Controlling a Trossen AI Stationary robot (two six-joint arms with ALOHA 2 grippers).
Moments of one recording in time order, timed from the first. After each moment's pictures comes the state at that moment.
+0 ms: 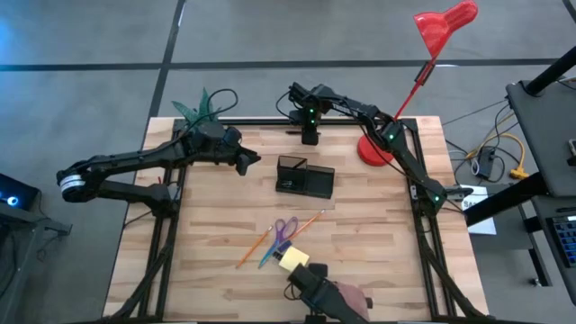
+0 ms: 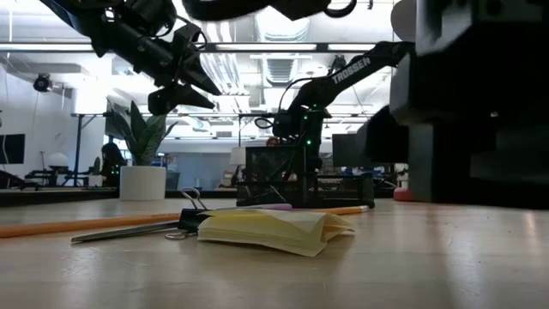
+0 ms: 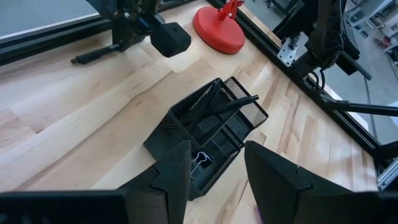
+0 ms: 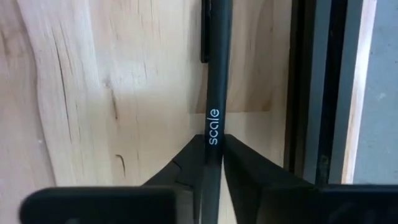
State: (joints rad) left arm 0.45 1.06 0.70 -0.12 0.18 -0.49; right arm -0.68 2.55 2.24 -1.12 -0.08 -0.61
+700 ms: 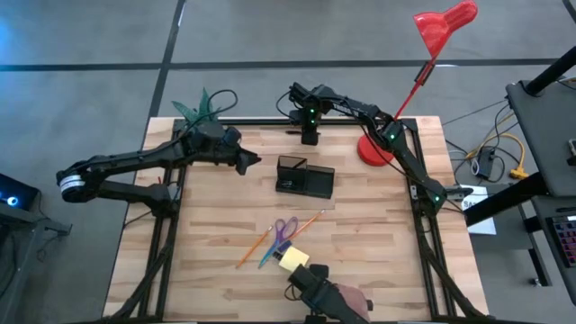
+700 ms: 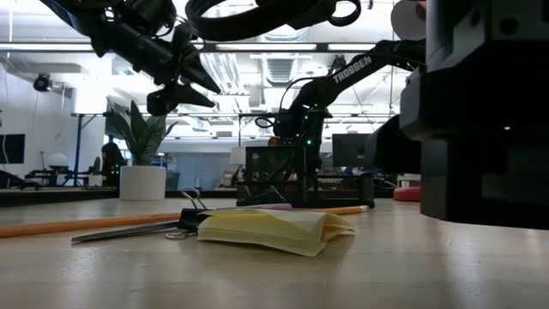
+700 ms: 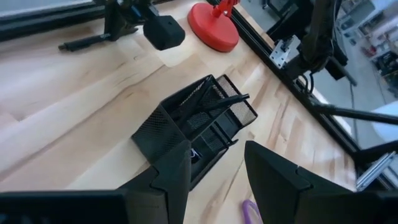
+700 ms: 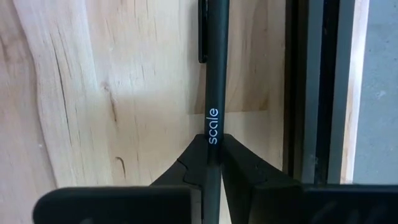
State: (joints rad) left arm 0.45 1.06 0.70 -0.12 0.21 -0.56; right arm -0.68 2.55 2.22 -1.09 -0.08 -0.59
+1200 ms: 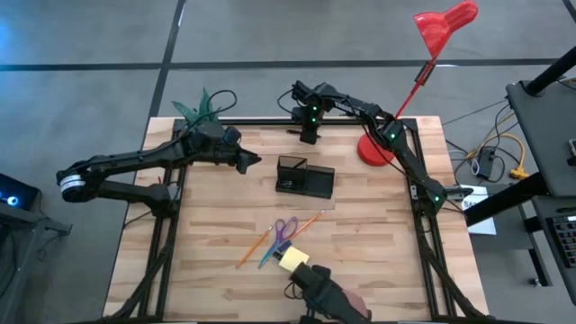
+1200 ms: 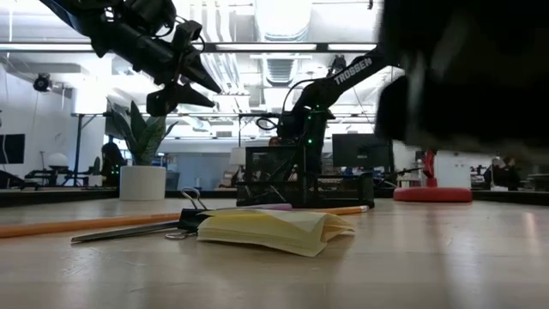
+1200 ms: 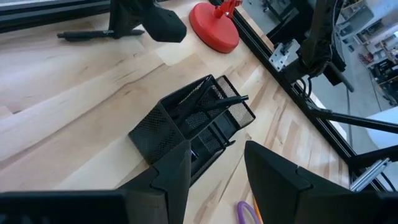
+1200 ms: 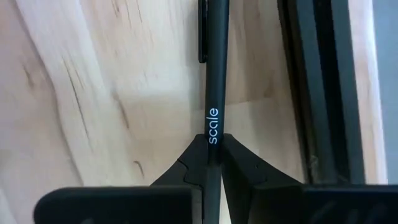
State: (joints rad) left arm 0.45 1.06 0.70 -0.12 0.21 -0.60; right arm -0.69 2.53 2.22 -1.12 -0.19 -0.43
